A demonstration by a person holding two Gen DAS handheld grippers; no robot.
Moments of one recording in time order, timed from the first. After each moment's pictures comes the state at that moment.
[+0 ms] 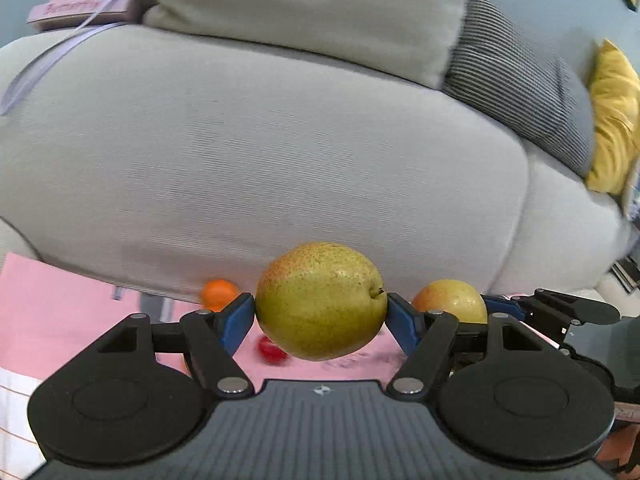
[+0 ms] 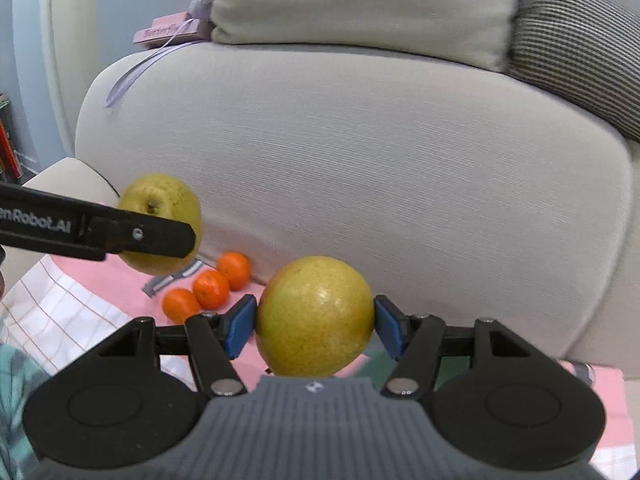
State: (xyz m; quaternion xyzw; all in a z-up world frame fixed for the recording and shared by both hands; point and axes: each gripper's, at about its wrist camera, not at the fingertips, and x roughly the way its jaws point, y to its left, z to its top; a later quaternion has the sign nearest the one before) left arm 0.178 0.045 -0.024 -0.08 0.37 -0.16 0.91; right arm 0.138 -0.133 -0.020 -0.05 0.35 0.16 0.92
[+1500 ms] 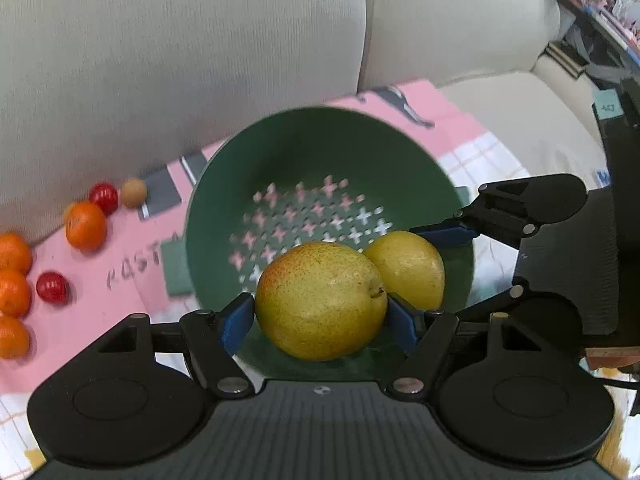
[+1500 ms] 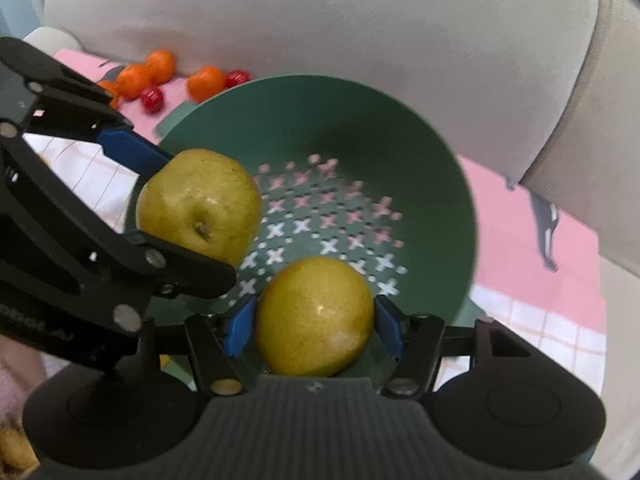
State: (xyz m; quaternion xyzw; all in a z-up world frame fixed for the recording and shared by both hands) left arm 0.156 -0.139 -0.081 0.10 0.55 -0.31 0.77; right arm 0.127 -0.242 -0.109 -0.10 0.54 0.17 0.82
